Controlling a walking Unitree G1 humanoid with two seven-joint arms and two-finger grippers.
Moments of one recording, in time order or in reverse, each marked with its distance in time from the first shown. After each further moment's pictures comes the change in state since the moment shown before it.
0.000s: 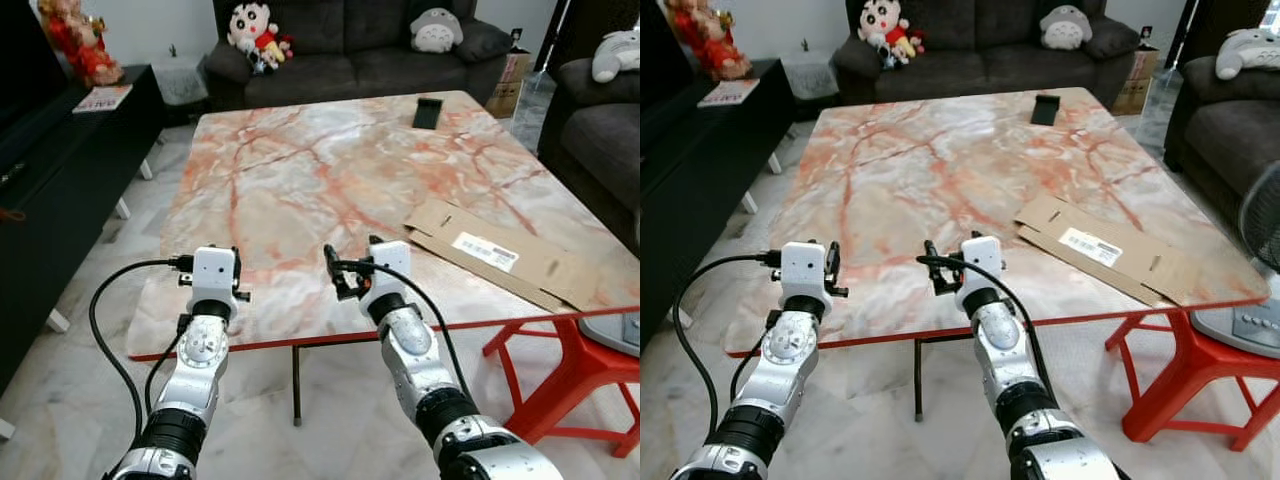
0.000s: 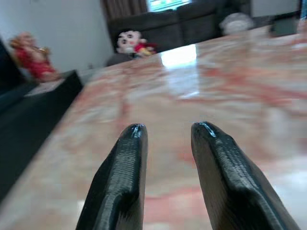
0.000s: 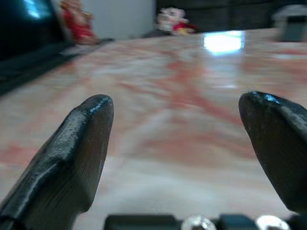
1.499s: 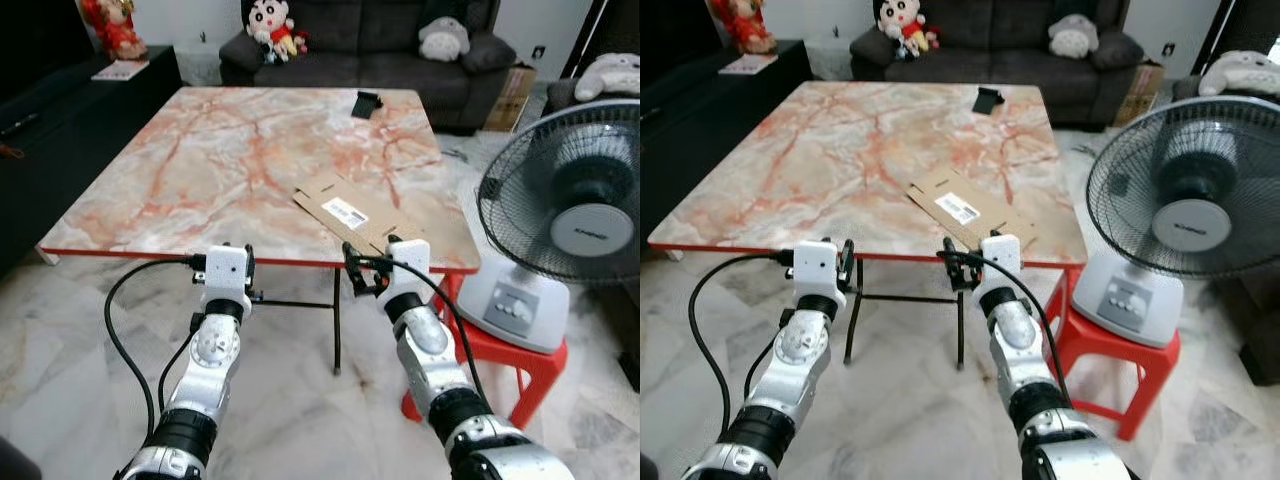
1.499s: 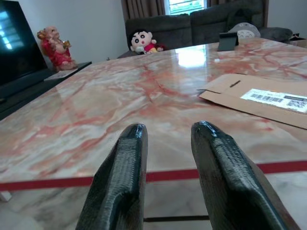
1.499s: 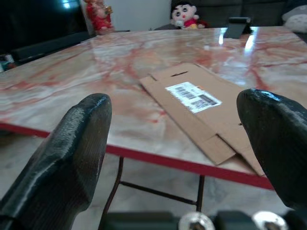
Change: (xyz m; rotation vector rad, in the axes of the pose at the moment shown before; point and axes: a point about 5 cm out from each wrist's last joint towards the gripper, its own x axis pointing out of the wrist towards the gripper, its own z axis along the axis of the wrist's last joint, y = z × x) left arm 0.001 0.002 0.002 -0.021 -0.020 -0.001; right arm 0.000 0.007 0.000 0.039 -0.005 0.020
